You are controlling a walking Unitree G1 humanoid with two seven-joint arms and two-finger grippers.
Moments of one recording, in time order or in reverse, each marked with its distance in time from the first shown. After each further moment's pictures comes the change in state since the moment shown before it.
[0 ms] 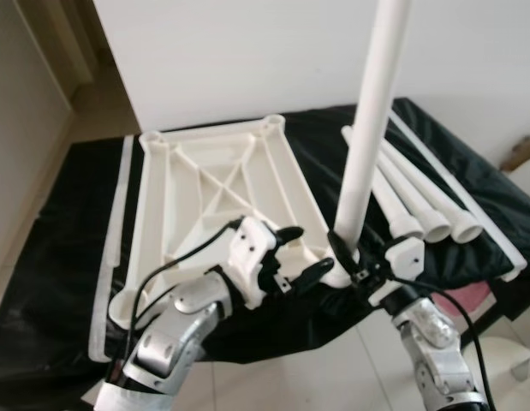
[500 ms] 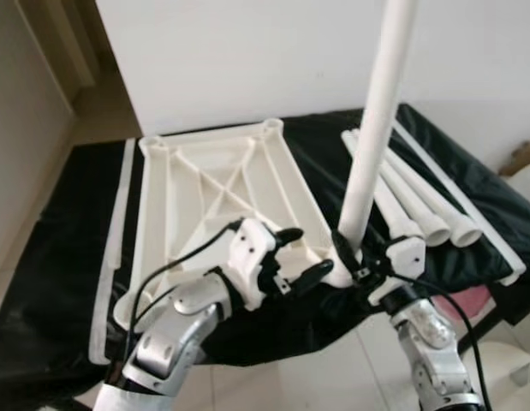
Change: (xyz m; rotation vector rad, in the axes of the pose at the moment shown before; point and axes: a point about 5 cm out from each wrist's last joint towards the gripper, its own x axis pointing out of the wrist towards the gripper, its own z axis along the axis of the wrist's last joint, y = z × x) left arm 0.000 0.000 0.000 0.000 0.001 0.000; right arm -0.008 0.001 -0.004 0.111 -0.012 -0.089
